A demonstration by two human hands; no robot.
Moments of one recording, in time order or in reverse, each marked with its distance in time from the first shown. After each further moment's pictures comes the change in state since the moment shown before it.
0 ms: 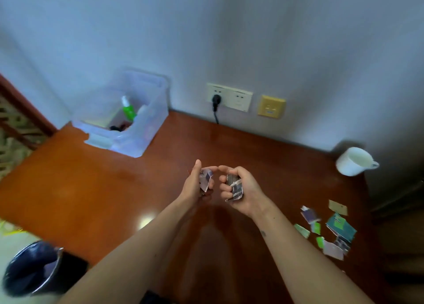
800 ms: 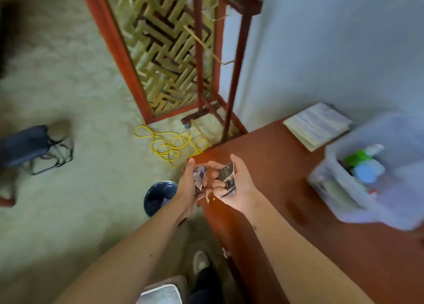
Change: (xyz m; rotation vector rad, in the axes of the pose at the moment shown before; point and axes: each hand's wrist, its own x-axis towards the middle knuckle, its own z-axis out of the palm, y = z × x) left_hand -0.127 0.094 -0.503 -0.359 0.727 0.200; right_hand 0.209 0.328 0.430 -0.377 -0.446 0.666
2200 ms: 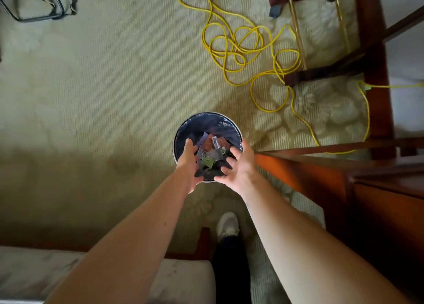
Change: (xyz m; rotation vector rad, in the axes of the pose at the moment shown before) left_hand 0.277 -0.226 -0.283 -0.398 0.594 -0.666; right_hand 0.432 0.194 -0.130 -0.244 0.625 0.370
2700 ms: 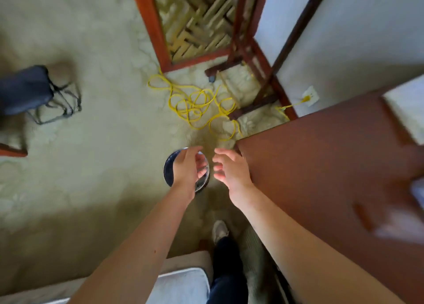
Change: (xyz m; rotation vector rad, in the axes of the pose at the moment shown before) left_hand -0.299 -0.008 0.036 0.103 -0.147 0.491; right_hand -0.328 -0.009 -0.045 -0.136 -0.013 -0.577
